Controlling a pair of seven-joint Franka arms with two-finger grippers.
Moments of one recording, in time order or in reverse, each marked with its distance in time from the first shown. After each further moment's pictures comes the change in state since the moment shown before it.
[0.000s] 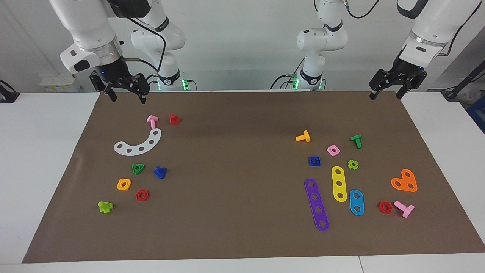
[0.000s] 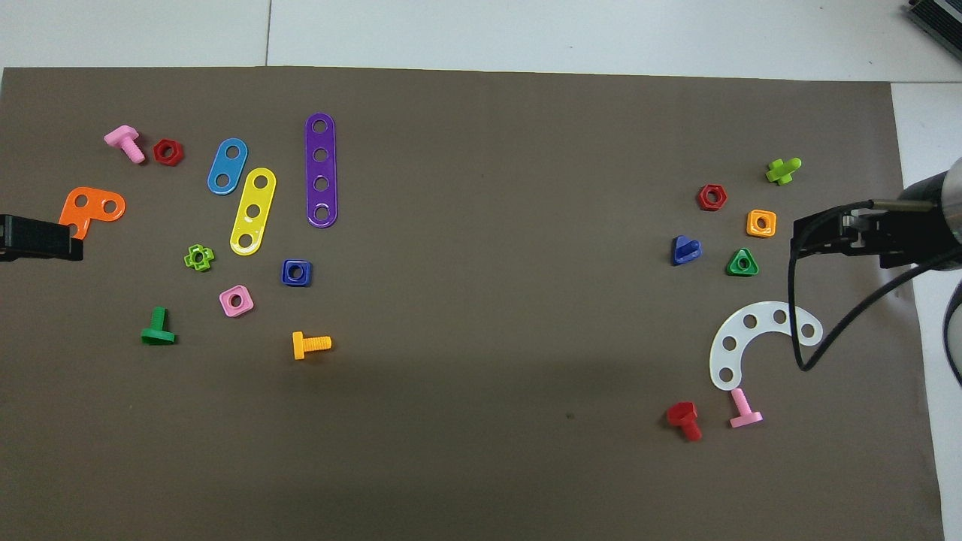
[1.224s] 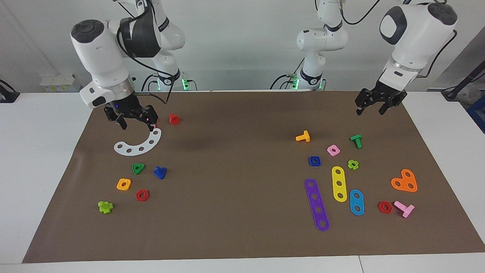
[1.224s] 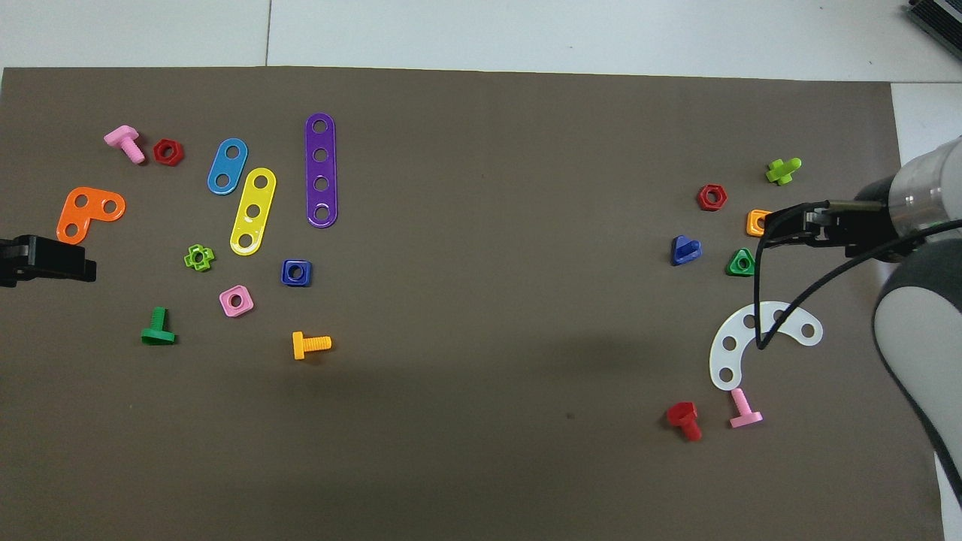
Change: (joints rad) left arm -0.034 0.005 -0.018 -0.253 -0.005 0.263 0.000; right arm -0.001 0.053 -0.001 -0.282 0.000 0.408 -0.002
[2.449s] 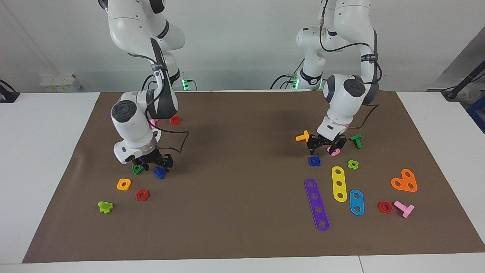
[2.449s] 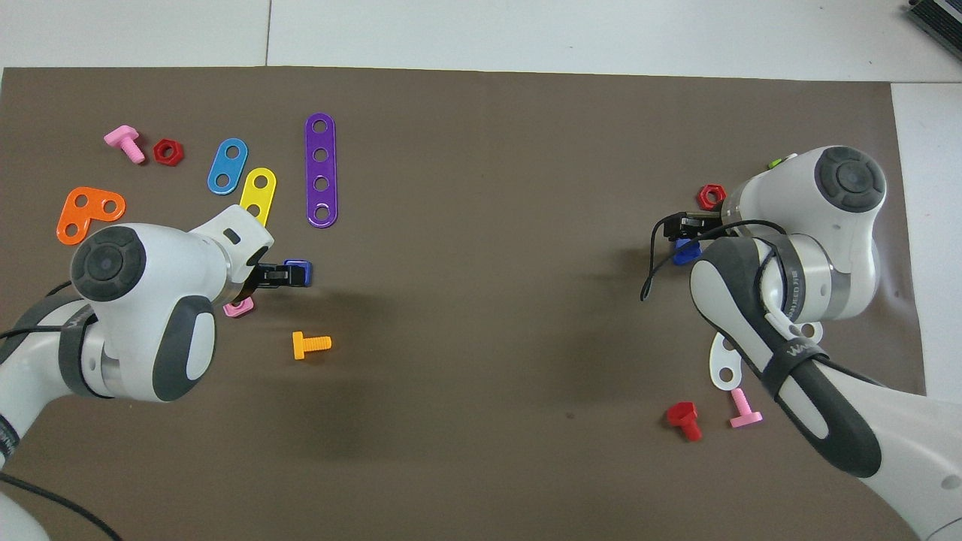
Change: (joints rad) left arm -0.183 0.223 -0.004 -0.318 -0.003 0.616 -0.138; right arm 0.010 0.285 0.004 -0.107 -0.002 0.362 -0.001
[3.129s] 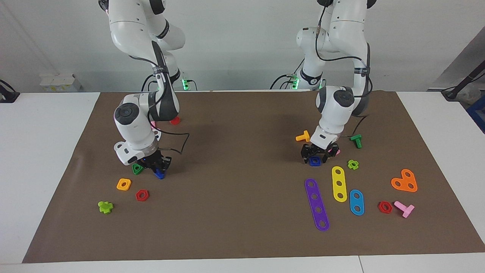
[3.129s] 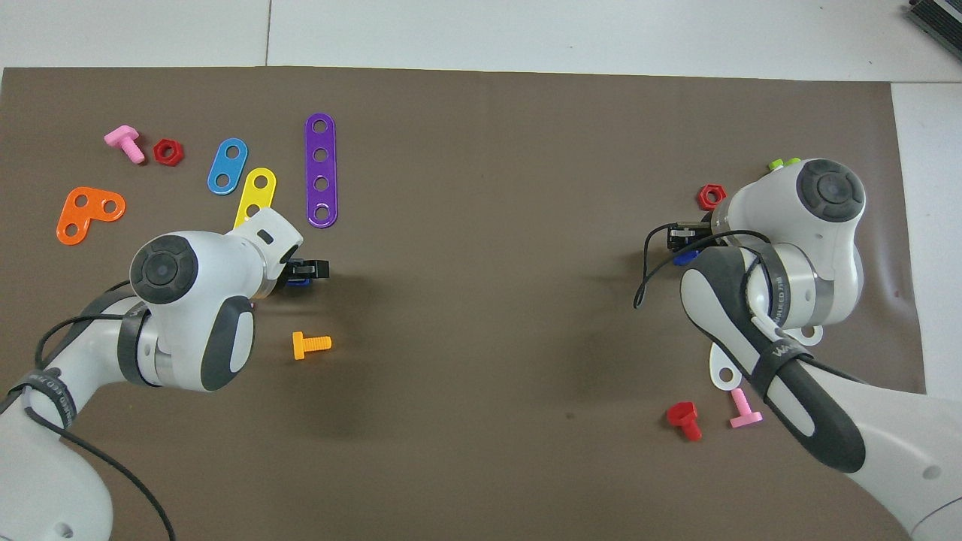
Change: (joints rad) left arm -0.033 0.090 0.002 0.003 0.012 0.126 -0.052; right arm 0.002 0.005 0.000 -0.010 -0.003 0.018 -0.003
